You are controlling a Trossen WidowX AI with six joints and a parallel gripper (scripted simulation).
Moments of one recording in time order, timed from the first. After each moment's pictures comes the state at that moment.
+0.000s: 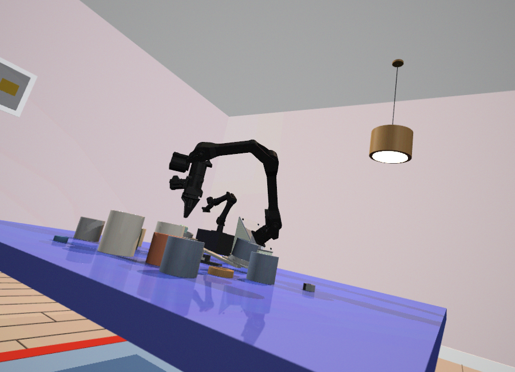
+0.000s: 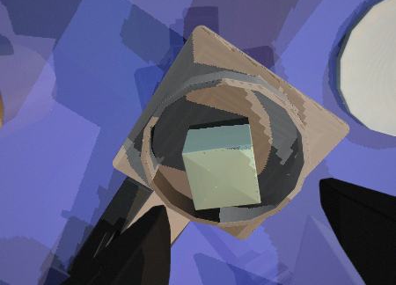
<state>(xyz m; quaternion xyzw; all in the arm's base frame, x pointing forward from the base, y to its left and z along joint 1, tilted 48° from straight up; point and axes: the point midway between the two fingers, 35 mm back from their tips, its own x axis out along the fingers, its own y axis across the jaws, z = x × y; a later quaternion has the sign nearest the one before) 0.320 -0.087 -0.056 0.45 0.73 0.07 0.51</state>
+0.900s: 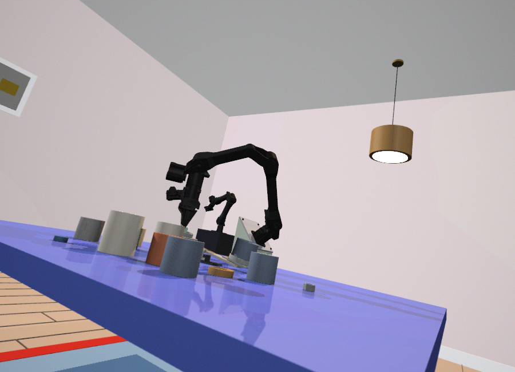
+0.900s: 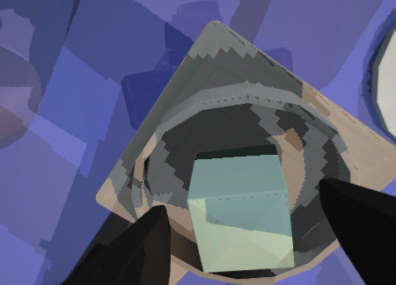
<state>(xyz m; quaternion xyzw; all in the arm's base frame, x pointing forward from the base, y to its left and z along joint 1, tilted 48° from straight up) 0.319 -0.055 -0.082 0.44 0.73 0.07 0.51</state>
